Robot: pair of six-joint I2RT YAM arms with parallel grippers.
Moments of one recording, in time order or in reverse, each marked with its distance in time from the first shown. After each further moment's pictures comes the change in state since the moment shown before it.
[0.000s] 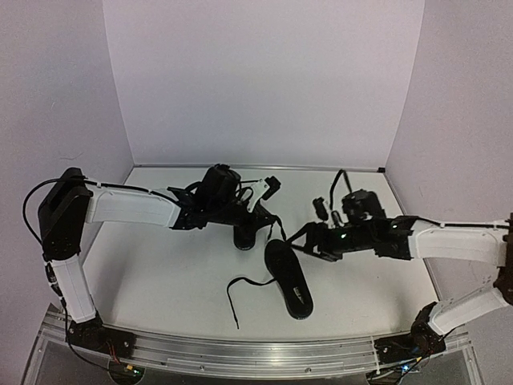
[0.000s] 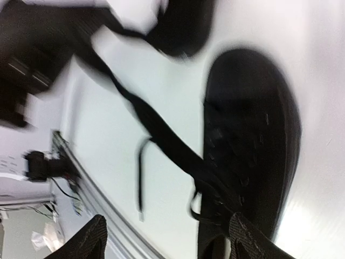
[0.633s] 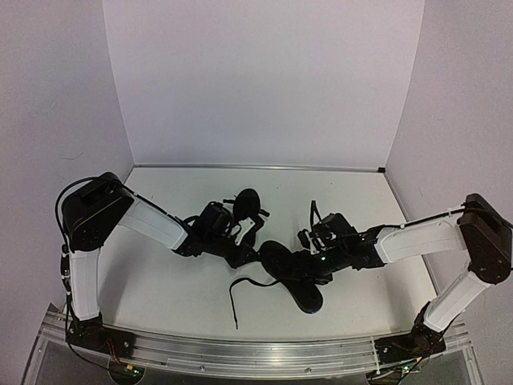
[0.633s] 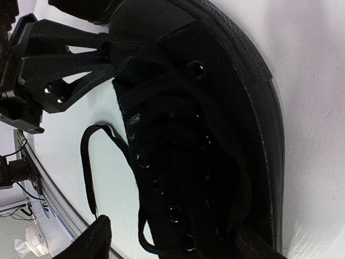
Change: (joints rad) left arm 0.054 0.183 -0.203 0.192 0.092 -0.097; right arm 0.055 0.223 0.000 -0.004 0.037 0.021
